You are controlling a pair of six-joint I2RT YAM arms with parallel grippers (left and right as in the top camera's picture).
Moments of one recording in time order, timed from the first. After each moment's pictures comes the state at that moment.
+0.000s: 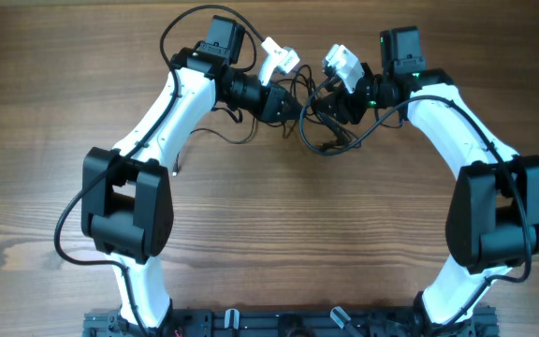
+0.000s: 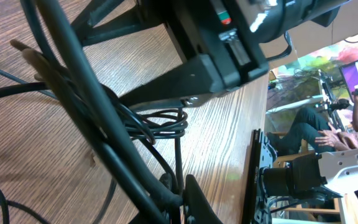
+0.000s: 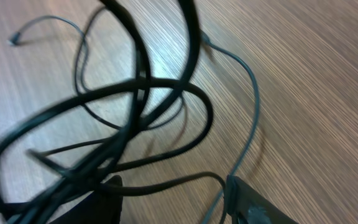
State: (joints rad) left arm -0.33 2.04 1.66 -0.82 1.01 0.25; right arm 0.16 1.92 1.38 -0.48 -0.63 -0.66
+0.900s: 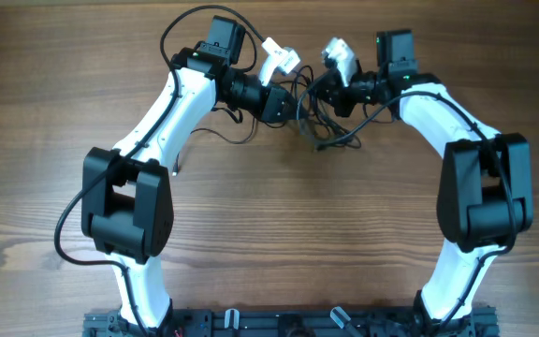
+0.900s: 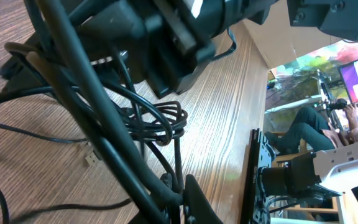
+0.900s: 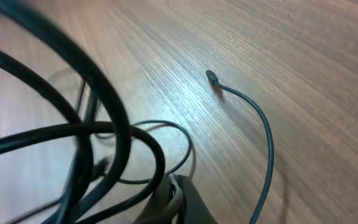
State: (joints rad) left arm -0.32 2.04 1.66 -0.83 1.01 0.24; right arm 0.13 2.04 1.38 -0.25 -0.87 -0.47
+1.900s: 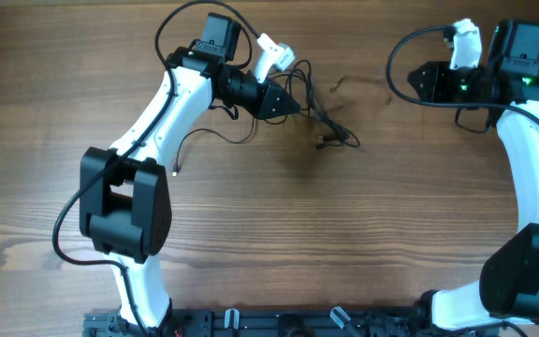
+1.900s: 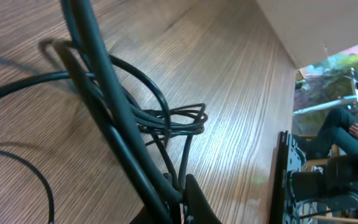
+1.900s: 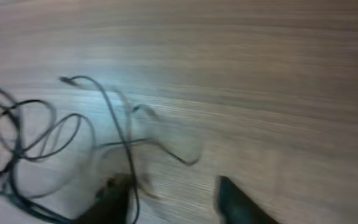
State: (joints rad) left arm -0.31 2.04 1.66 -0.79 0.94 0.28; right arm -0.17 1.66 1.38 -0.67 -0.45 -0.11
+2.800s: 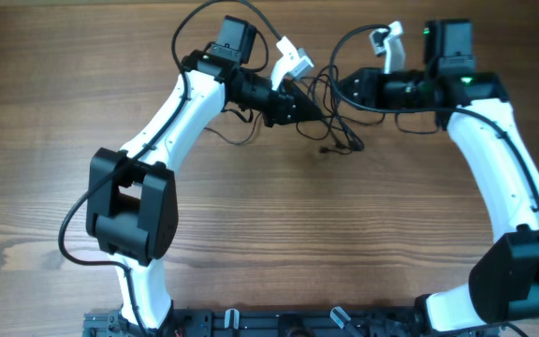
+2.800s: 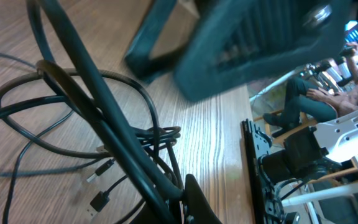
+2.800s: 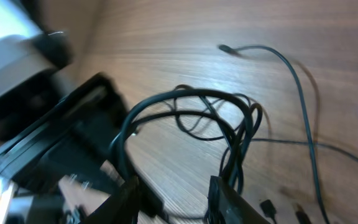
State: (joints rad) left arm -0.37 2.04 1.66 -0.76 1.15 0.45; right arm 0.10 1.66 1.38 -0.67 -0.76 0.18
